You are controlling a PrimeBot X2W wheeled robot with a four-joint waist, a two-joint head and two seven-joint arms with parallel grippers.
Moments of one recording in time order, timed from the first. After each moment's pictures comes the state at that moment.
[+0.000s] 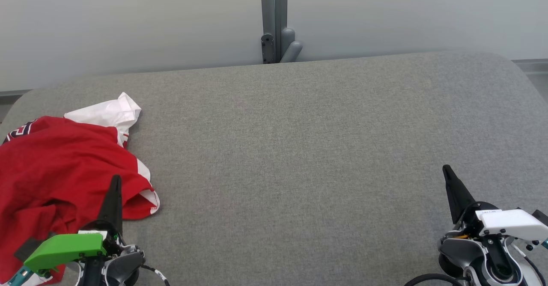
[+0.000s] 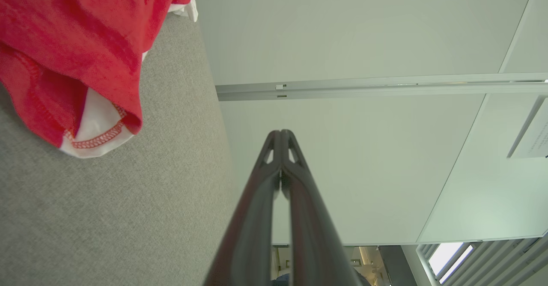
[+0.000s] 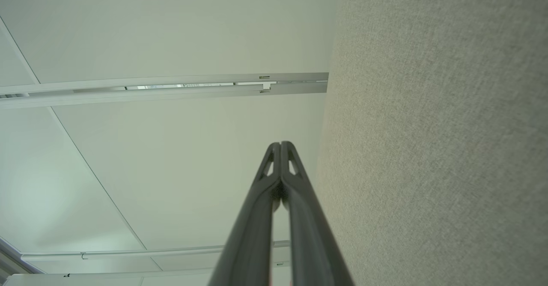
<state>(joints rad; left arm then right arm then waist) -0.10 0.05 0.11 0.25 -1.61 -0.13 0.12 -0.09 -0.05 -0.12 0.24 1.61 0.13 0.11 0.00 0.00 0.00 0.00</state>
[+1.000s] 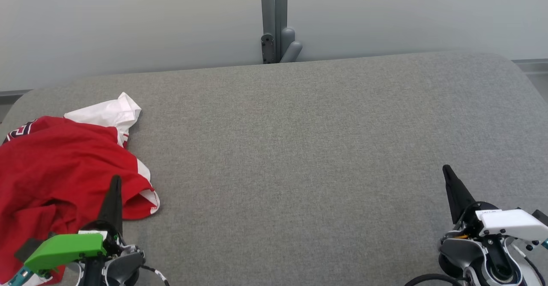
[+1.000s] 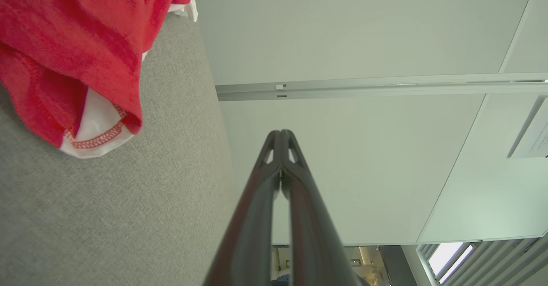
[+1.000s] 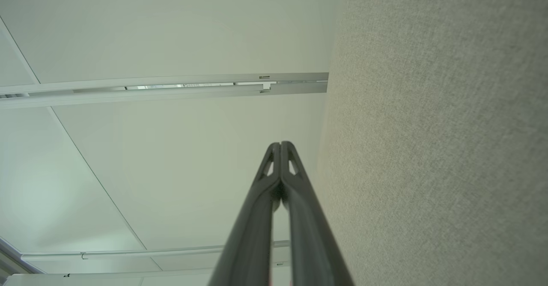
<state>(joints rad) -0.10 0.05 0.11 0.25 -1.61 -0.13 0.12 -0.09 -0.05 -0.12 0.24 1.61 0.13 0.11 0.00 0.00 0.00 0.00</state>
